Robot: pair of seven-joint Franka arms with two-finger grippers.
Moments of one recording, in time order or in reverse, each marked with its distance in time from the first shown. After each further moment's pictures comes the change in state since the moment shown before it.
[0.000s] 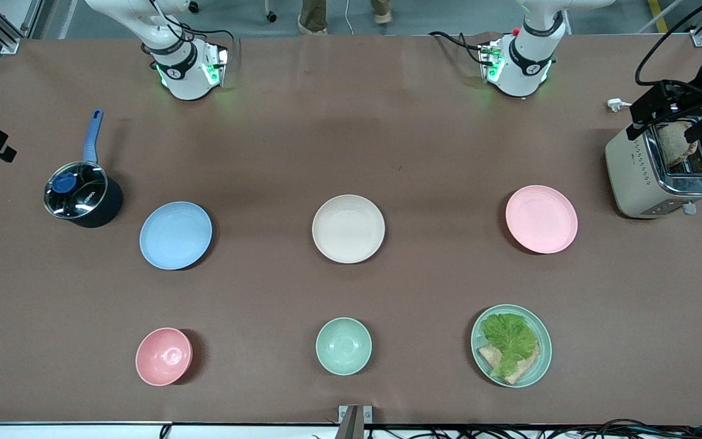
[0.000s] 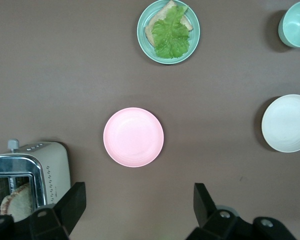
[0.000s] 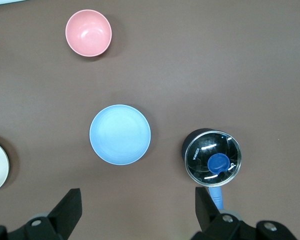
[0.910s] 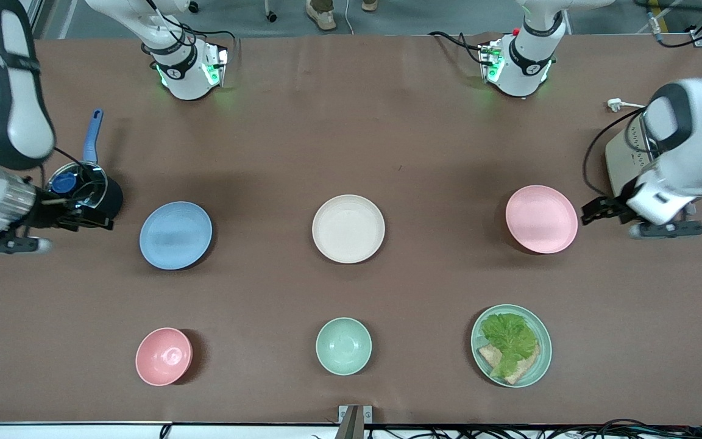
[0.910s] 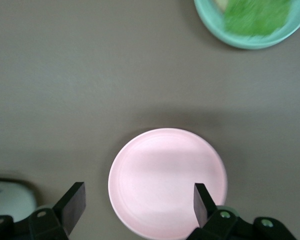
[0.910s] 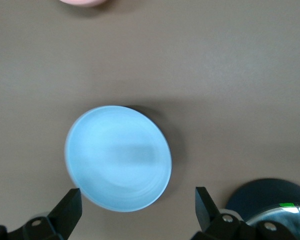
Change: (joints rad) left arm 0.019 0.176 0.106 -0.704 -0.015 0.867 0.141; right arm -0.014 0.227 -0.090 -0.557 0.280 0.662 -0.388
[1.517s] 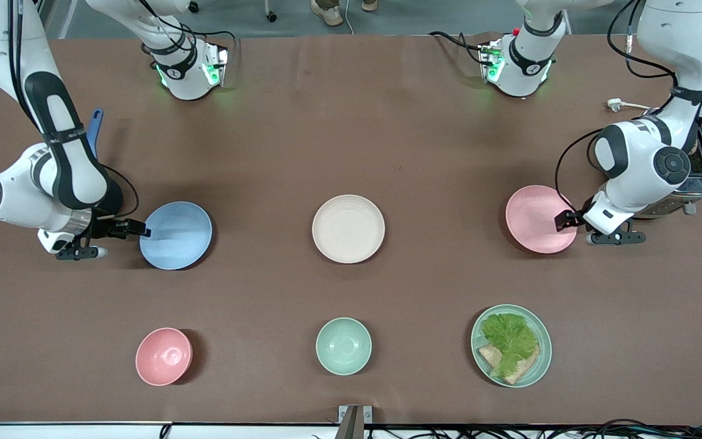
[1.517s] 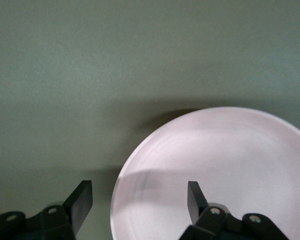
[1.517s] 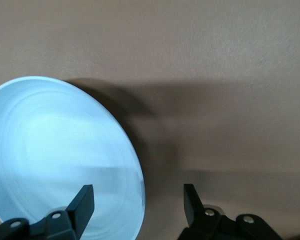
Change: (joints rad) left arm 0.039 0.176 0.006 -0.128 0.000 0.281 0.059; right arm -0.011 0.205 -0.004 -0.100 0.180 0.207 -0.182
